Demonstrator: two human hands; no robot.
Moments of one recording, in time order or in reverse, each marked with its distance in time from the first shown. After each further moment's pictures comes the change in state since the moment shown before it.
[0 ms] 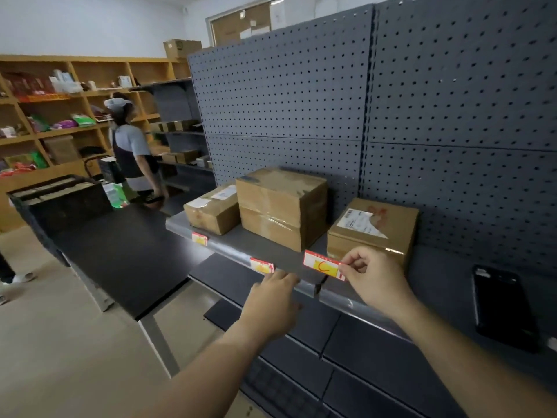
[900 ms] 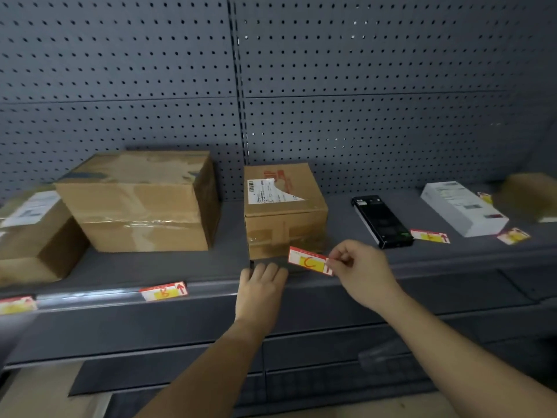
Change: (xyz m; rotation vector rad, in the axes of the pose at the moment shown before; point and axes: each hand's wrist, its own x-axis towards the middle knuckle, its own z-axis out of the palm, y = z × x) left_hand 0.095 -0.004 0.123 0.071 0.014 0.680; right_hand -0.047 0.027 0.018 -0.265 0.398 0.532
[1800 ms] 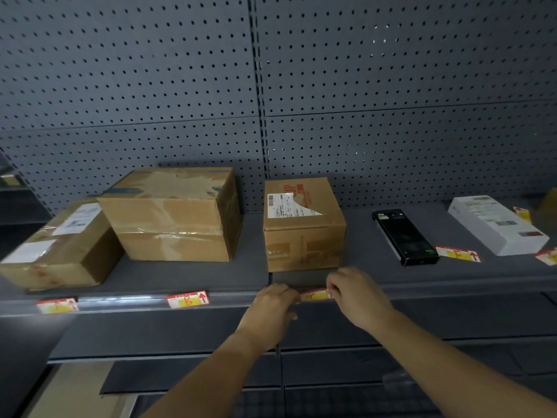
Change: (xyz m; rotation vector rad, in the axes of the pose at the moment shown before) left_hand -0.008 -0.024 -0.006 -0.343 -0.047 0.111; right_hand 0.021 0.023 0.043 -0.480 -0.209 -0.400
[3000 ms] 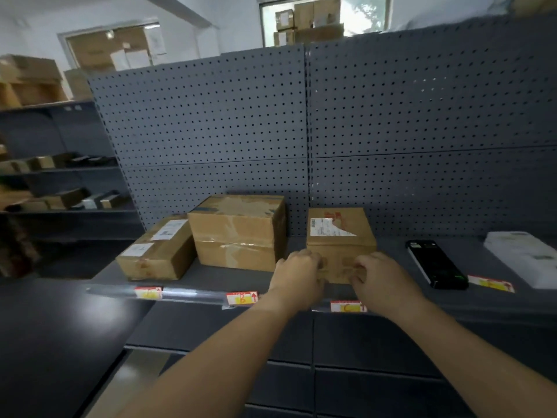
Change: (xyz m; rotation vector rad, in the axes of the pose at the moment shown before) left_hand -0.015 0.074 -0.137 0.209 0.171 -0.215; right_hand -0.036 -0.079 -0.097 0.216 0.170 0.095
